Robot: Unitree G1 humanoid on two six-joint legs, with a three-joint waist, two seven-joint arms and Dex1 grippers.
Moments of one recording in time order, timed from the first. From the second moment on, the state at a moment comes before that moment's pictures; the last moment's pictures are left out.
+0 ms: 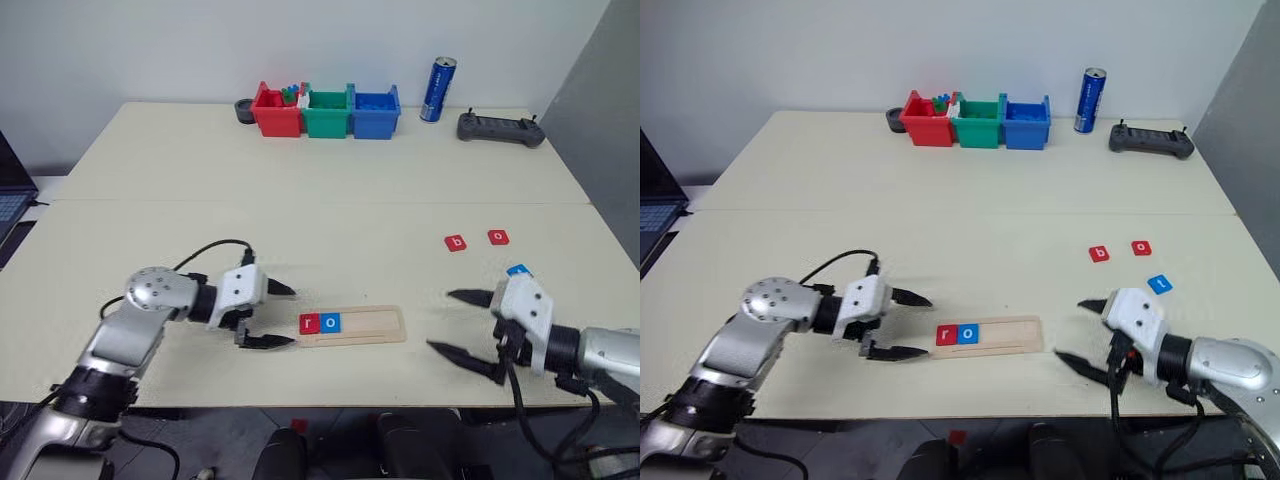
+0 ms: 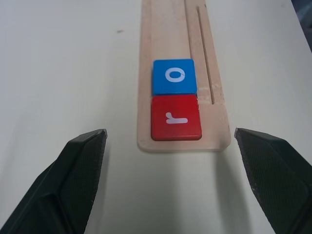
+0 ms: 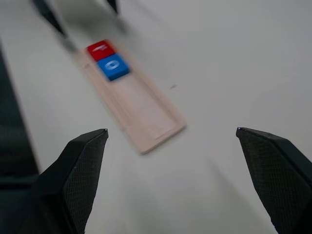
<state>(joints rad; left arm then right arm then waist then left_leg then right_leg) -0.26 0.82 -0.07 -0.09 -0.26 0.21 -1.31 0.08 -0.81 -0.26 -0.76 0.58 0.73 0.68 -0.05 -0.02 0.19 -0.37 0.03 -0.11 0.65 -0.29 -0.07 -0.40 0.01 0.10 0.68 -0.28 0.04</state>
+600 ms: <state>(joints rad) -0.23 0.79 0.05 -0.18 -0.41 0.32 -1.22 -0.37 -0.47 -0.08 -0.09 0.25 0.73 0.24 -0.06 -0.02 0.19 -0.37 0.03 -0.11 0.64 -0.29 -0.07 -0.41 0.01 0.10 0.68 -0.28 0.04</state>
